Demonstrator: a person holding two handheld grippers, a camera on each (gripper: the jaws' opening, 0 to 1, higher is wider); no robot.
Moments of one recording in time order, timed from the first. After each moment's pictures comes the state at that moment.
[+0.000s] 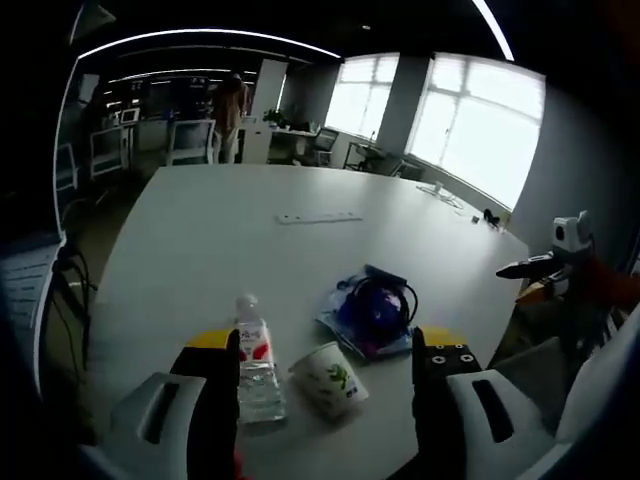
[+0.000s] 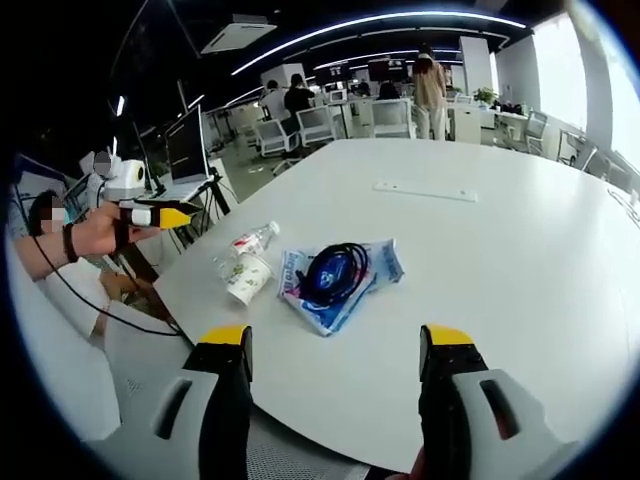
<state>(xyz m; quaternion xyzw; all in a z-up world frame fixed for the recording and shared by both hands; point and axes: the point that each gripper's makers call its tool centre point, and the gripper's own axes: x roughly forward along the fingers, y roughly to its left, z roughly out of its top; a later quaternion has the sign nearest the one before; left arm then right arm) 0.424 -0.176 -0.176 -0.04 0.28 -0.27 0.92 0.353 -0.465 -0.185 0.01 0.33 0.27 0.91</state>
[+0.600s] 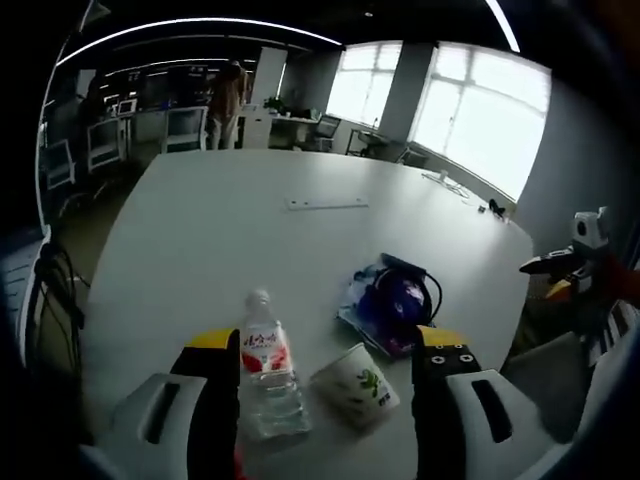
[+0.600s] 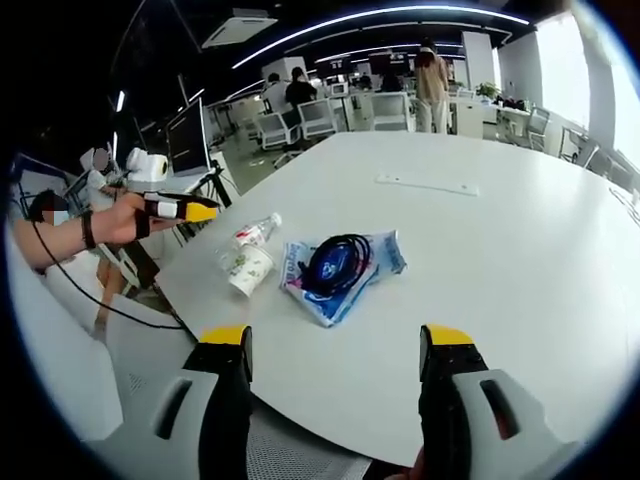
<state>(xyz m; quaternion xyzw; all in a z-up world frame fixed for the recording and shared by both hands) 0.451 -0.171 -0.208 -0.04 0.31 -0.27 0.91 0.347 -0.464 -0.189 0.00 0.34 0.27 0.90</state>
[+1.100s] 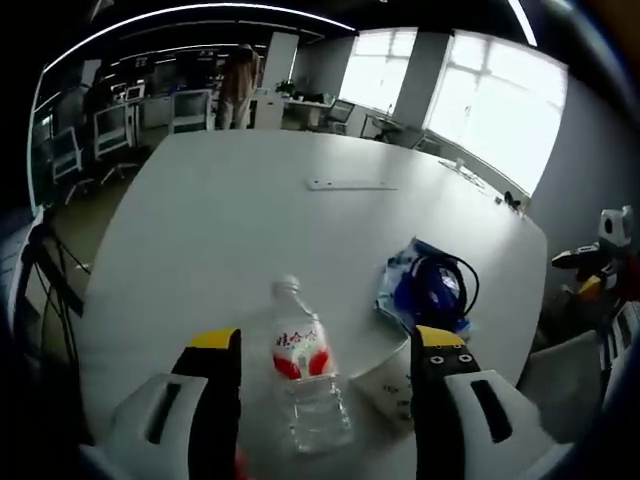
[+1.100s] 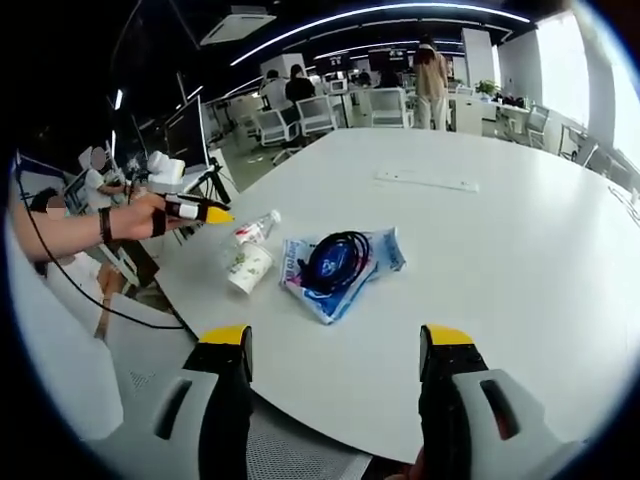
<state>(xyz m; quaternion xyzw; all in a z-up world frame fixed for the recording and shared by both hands) 0.477 -0.155 -0.241 -0.04 0.35 -0.25 0.90 0.344 -0.466 -0.189 0.00 0.35 0.27 0.90</state>
